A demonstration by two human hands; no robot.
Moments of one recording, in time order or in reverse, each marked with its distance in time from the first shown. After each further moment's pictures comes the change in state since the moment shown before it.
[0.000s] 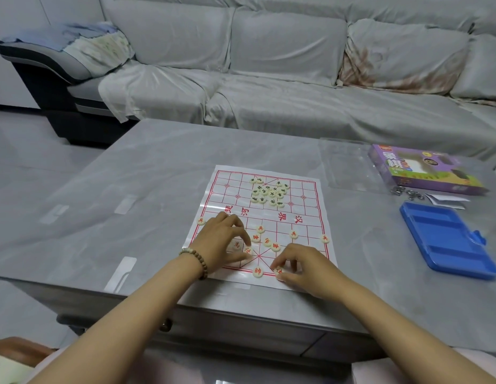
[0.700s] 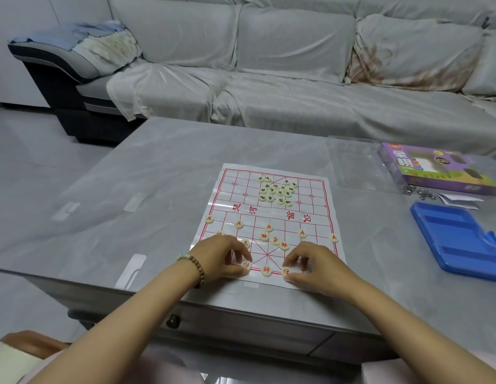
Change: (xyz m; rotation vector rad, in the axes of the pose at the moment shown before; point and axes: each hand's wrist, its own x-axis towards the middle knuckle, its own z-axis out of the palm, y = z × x) left_hand -0.022 -0.012 0.002 -0.216 -0.181 -0.051; right_hand 0.002 0.004 0.002 0.036 0.015 0.073
